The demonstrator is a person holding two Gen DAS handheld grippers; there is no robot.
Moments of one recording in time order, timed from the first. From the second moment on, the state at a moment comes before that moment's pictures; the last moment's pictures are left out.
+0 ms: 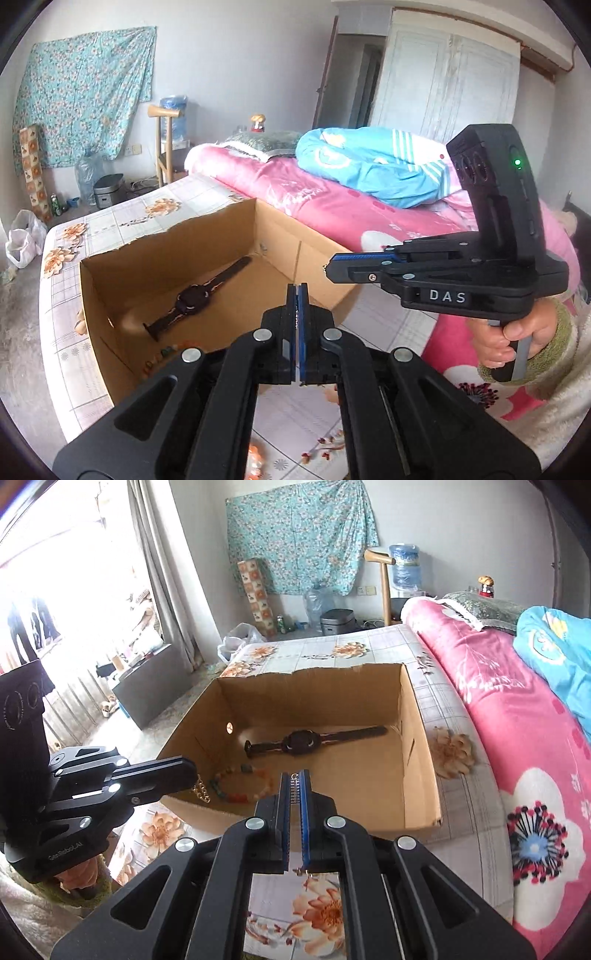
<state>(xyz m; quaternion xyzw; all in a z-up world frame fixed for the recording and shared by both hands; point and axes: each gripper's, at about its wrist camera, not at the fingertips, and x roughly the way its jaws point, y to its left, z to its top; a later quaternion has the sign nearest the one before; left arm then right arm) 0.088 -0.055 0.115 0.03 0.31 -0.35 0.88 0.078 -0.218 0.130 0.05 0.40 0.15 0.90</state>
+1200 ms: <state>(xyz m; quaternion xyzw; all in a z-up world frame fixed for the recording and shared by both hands) 0.127 -0.044 0.094 -0.04 0.36 -0.31 0.88 0.118 -0.250 0.114 0.13 0.40 0.13 0.90</state>
